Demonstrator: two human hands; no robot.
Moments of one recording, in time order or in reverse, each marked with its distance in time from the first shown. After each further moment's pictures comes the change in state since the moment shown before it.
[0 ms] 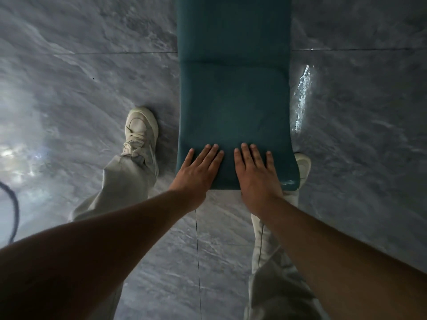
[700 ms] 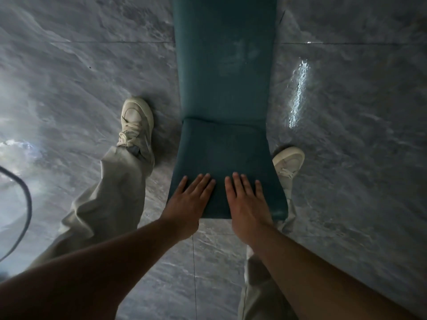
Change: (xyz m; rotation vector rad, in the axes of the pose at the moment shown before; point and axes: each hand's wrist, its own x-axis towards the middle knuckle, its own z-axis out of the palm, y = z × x) left_hand -0.082 0.037 0.023 -0.095 -0.190 0.013; right_hand -0.081 -0.029 0.024 0.062 -0.208 -0.056
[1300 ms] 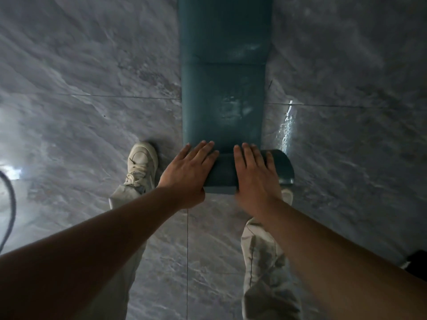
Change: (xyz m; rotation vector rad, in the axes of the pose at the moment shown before) left_hand 0.062 -0.044 -0.181 0.143 0.333 0.014; right_hand 0.056 0.048 -0.162 -0.028 0.396 0.089
